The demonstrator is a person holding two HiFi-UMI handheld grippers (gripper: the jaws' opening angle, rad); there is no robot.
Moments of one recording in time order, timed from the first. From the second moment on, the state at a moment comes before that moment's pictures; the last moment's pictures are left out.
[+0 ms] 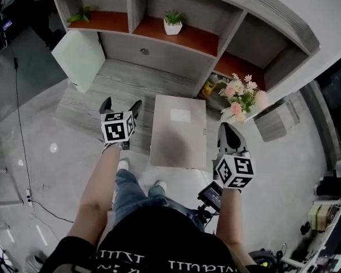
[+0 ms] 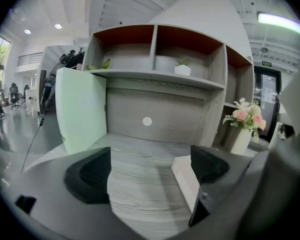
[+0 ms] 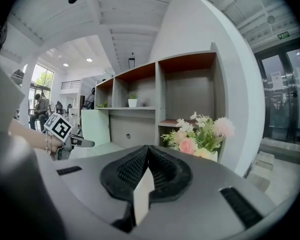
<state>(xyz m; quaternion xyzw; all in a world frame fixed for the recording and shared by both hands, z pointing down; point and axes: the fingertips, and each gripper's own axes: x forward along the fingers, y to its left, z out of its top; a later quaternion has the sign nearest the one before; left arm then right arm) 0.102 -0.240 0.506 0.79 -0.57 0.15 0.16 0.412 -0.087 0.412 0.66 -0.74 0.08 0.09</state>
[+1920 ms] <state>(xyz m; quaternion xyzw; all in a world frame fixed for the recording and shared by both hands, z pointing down) 0.052 -0.125 0.657 0.72 -0.49 0.19 0.45 0.349 -0.086 0.463 0.60 -0.78 0.15 0.11</state>
